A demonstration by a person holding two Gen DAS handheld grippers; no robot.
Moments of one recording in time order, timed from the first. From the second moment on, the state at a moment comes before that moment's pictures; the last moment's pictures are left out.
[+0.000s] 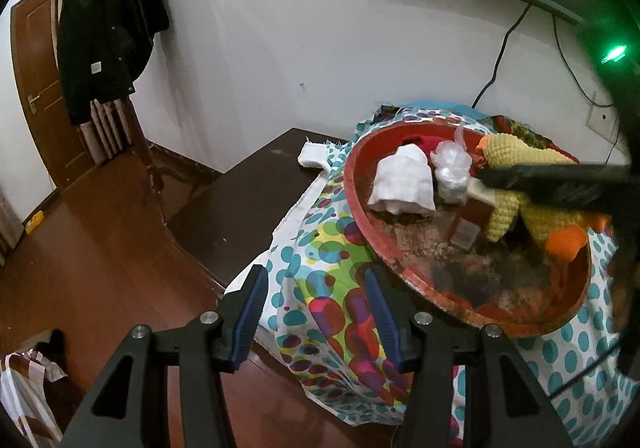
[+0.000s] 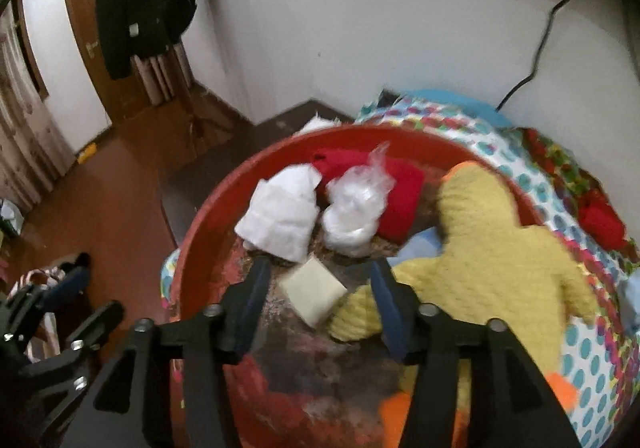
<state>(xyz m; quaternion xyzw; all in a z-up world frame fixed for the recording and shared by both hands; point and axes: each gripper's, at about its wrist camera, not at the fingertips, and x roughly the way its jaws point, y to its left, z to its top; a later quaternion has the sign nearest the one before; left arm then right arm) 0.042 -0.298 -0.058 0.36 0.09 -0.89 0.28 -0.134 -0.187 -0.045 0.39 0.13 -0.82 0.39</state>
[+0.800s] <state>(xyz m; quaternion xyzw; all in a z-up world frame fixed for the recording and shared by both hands) -0.045 -0.176 0.010 0.35 0.01 -0.93 0.11 -0.323 0.084 -0.092 0.39 0.09 -0.90 0.15</state>
